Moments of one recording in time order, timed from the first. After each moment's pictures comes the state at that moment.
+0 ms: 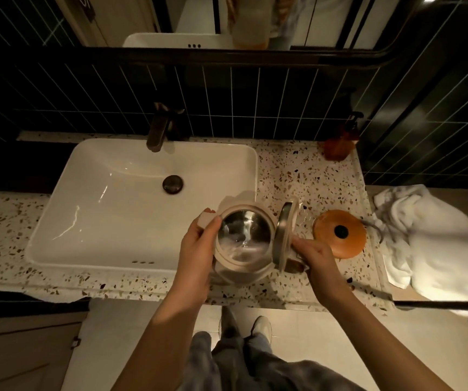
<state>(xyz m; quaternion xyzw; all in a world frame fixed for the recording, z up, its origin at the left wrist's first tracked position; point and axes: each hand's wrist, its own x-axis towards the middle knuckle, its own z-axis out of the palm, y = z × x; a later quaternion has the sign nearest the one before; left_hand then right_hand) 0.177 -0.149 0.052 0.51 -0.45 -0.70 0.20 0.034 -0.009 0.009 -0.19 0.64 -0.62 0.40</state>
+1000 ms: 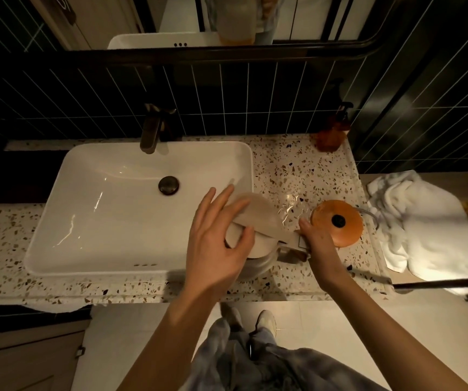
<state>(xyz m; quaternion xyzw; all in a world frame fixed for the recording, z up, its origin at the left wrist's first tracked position) 0.181 -0.145 0.057 0.30 -0.85 -0.37 0.22 0.036 -0.014 0.011 -0.18 0.69 -0.60 0.35</state>
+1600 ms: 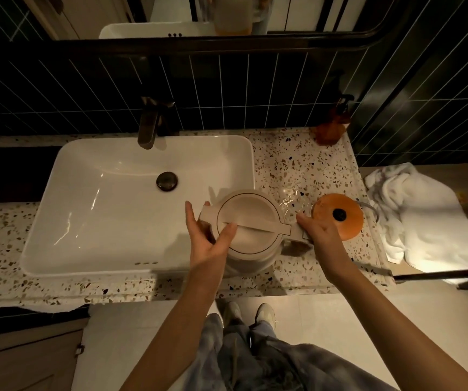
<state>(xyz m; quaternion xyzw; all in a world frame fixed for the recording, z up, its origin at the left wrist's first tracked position) 0.191 -0.147 0.039 0.43 -0.52 -0.71 0.20 0.038 -0.022 0.020 -0.19 0.72 -0.58 0.34</state>
